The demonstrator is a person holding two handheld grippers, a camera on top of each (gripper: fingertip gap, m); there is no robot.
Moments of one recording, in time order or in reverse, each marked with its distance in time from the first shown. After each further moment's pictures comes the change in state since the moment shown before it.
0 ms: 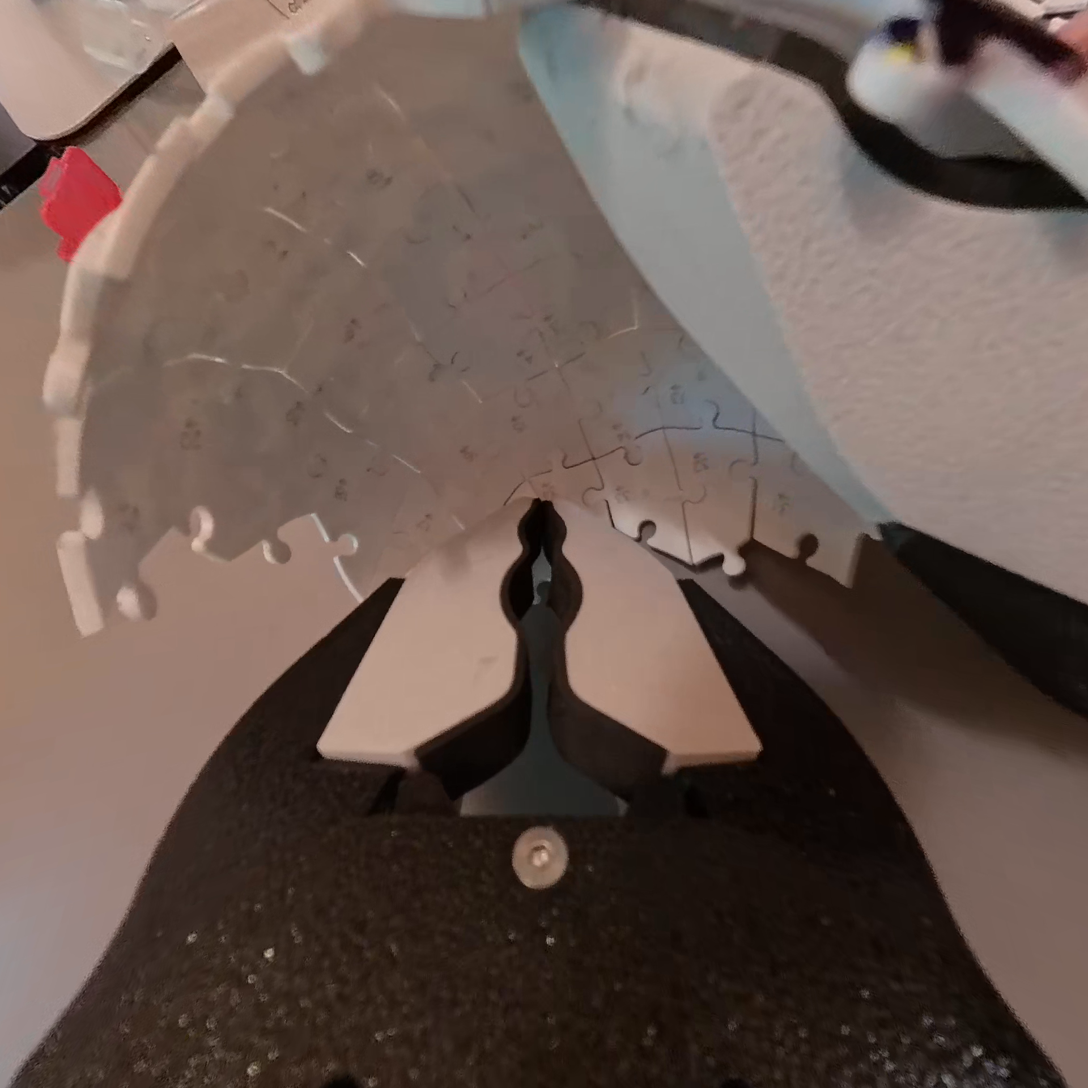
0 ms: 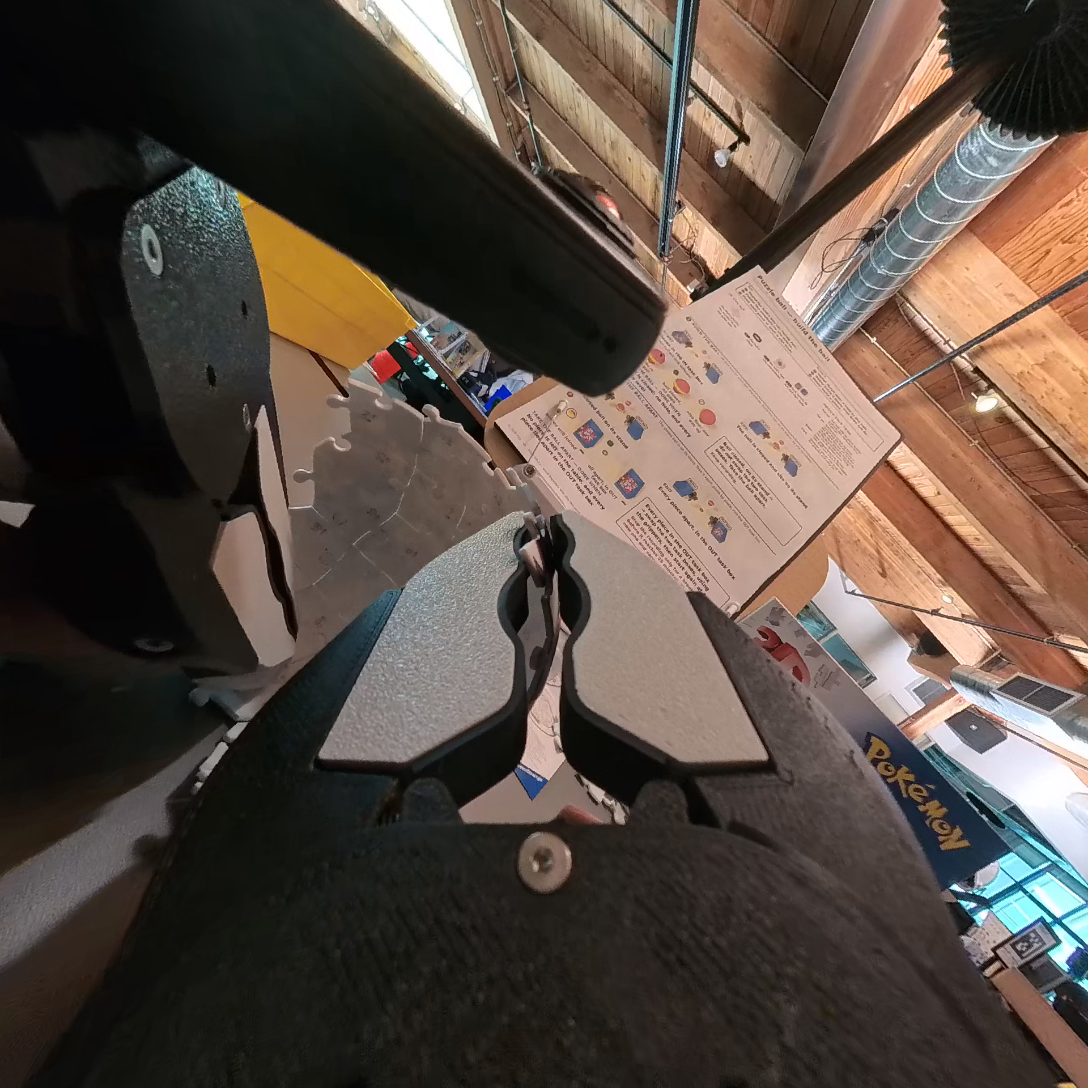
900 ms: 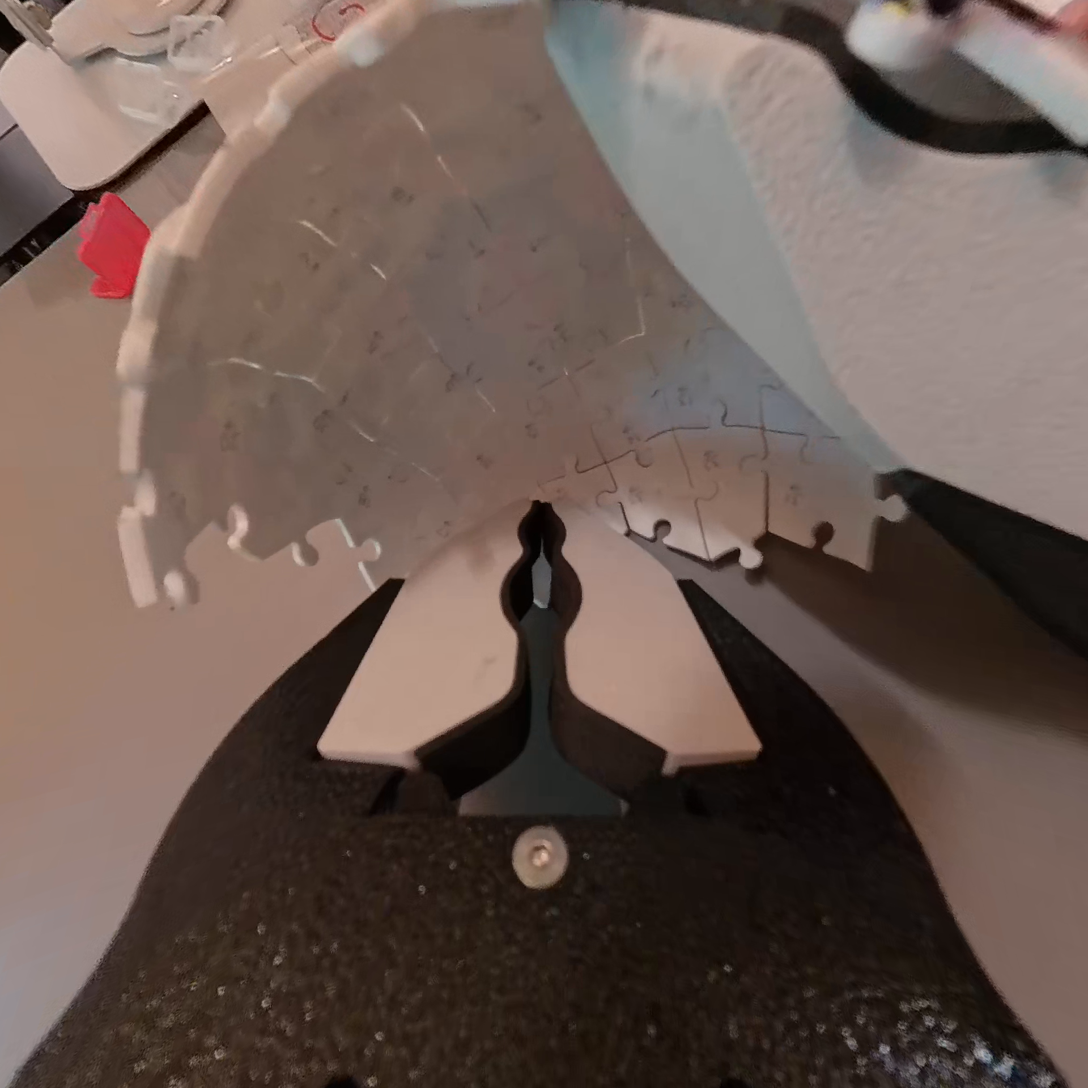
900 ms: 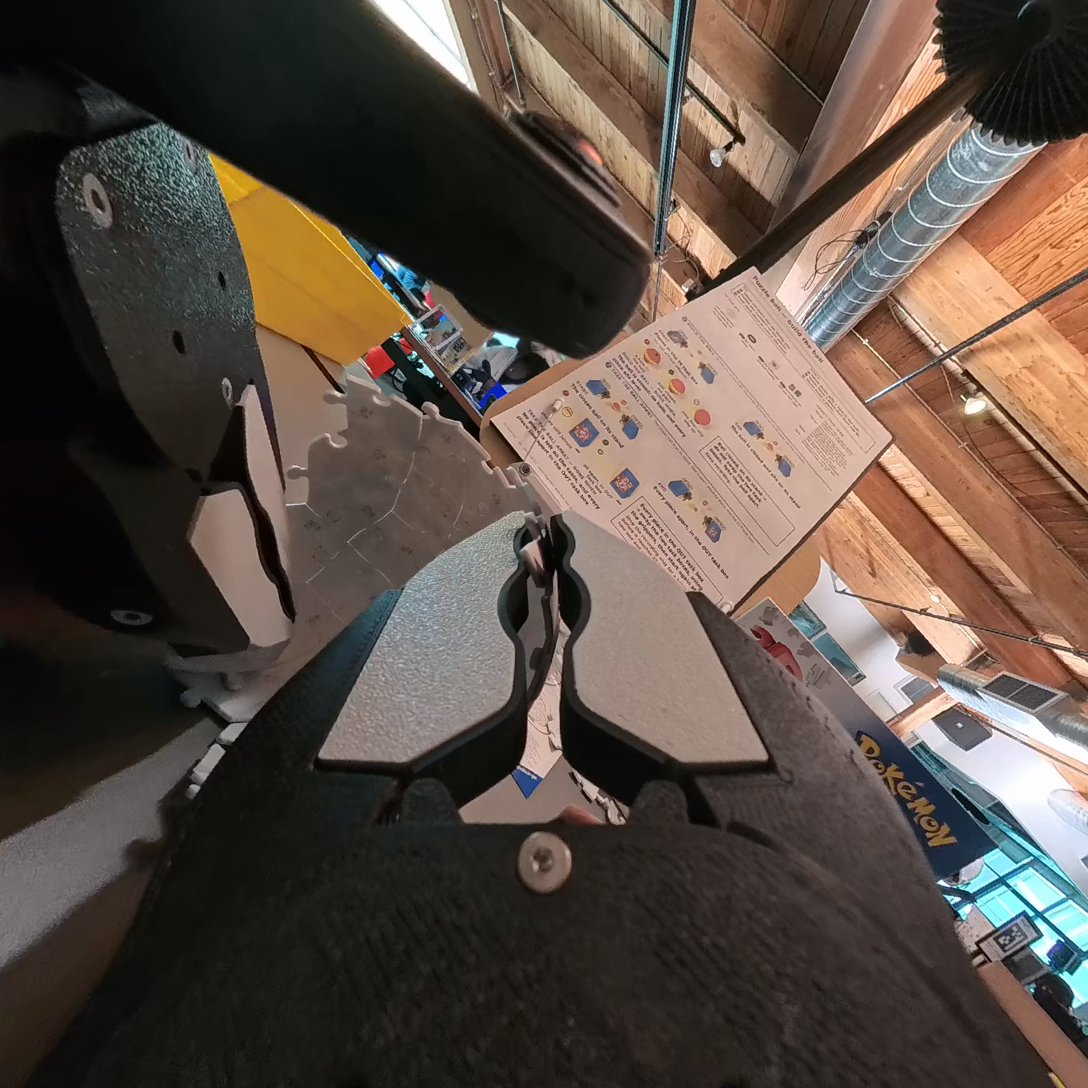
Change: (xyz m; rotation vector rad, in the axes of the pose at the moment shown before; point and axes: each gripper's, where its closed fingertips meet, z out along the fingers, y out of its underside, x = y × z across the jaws) left arm -0.004 -0.003 -0.003 0.055 0.001 0.028; right arm 0.003 0.002 0.001 -0.004 0.009 -0.013
